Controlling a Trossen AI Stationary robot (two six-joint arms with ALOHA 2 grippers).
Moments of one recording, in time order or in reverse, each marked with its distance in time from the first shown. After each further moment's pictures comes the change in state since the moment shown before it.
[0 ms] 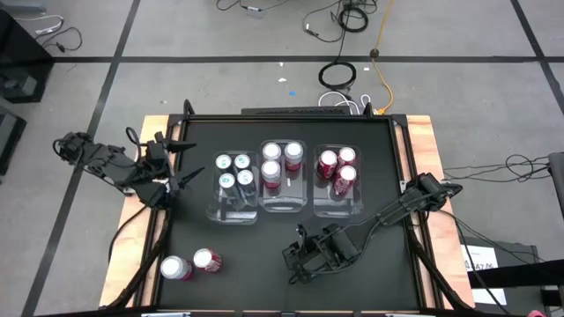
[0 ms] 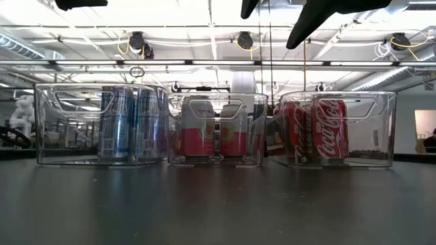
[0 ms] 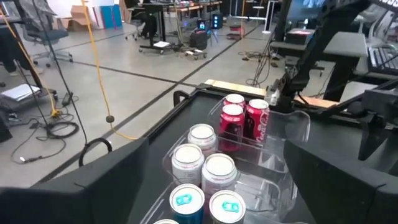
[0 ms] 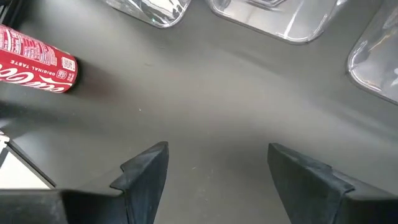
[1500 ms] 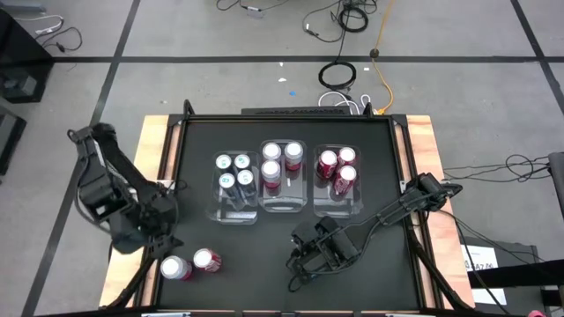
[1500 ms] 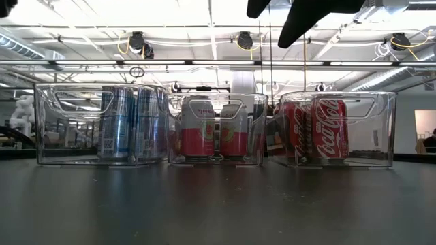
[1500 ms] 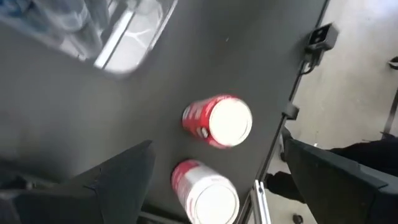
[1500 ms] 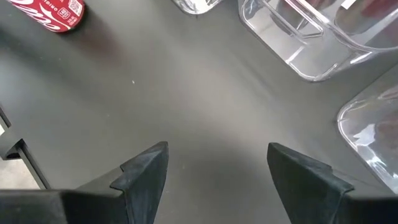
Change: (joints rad) left arm -0.468 0.564 0.450 -0.742 0.596 -1.171; right arm 0.000 0.001 0.001 0.003 -0.001 -0.387
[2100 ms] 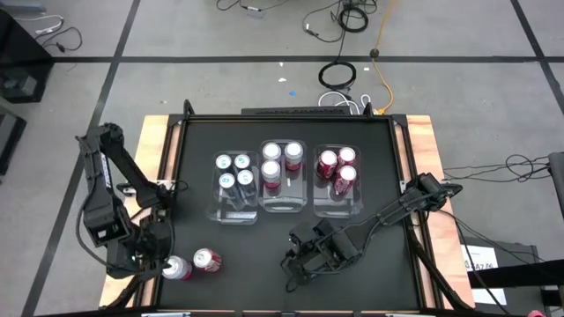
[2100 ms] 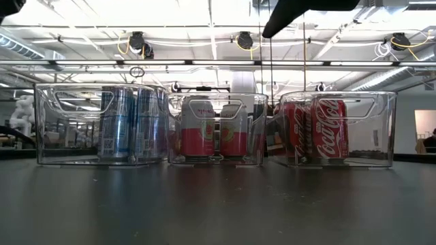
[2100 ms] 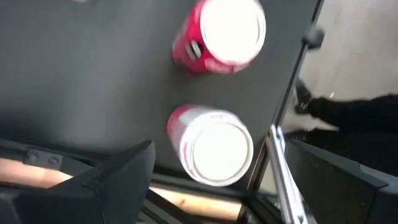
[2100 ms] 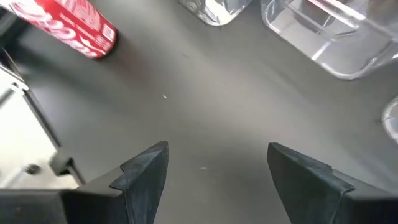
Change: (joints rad) left arm -0.221 0.052 -0.189 0.156 0.090 -0.130; right arm 0.000 0.000 0.000 0.106 0.001 0.082
